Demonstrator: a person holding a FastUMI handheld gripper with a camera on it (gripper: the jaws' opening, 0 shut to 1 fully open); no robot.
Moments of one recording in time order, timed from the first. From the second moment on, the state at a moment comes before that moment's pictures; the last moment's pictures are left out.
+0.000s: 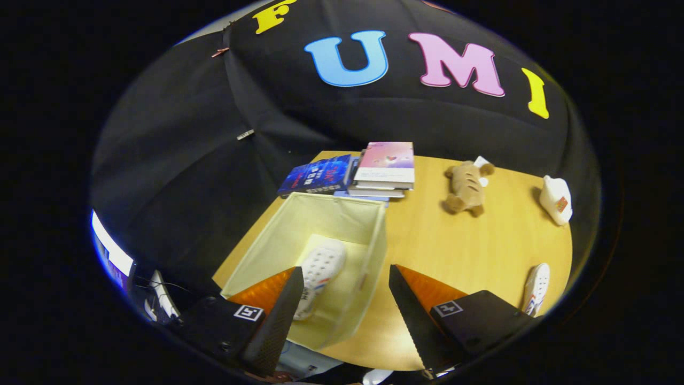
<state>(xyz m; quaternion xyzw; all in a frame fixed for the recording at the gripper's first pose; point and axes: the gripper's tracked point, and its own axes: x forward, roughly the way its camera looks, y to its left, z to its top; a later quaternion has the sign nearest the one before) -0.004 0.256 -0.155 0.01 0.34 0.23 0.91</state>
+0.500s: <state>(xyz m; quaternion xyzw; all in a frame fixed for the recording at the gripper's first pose) -0.009 0.040 -0.183 -0.02 0.36 0.10 0.93</state>
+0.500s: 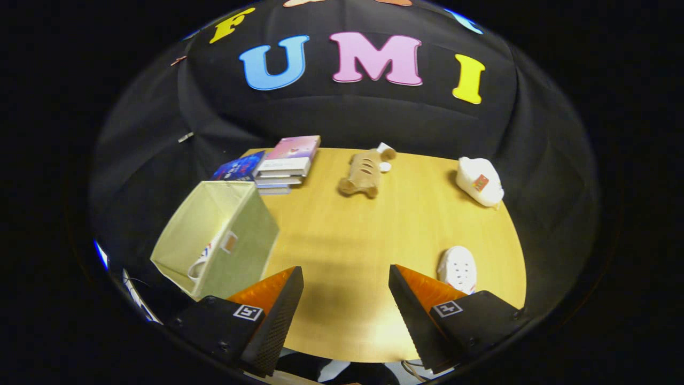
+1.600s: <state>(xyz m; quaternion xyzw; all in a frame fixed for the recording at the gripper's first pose) -0.007 -0.198 -0.350 -0.07 0.52 0.04 0.85</state>
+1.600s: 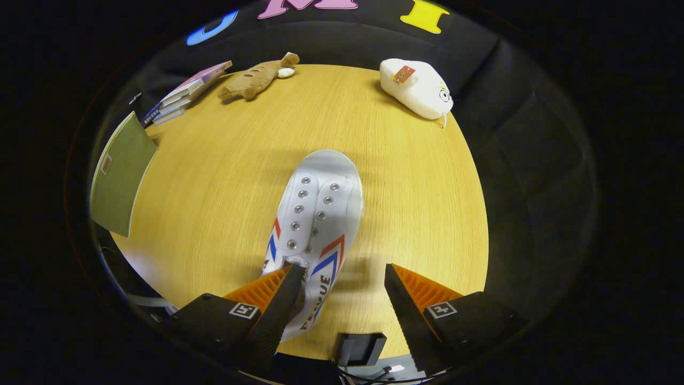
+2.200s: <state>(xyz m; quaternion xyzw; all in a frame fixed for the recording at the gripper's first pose) -0.005 -0.182 -0.364 0.03 0.52 0.00 0.85</state>
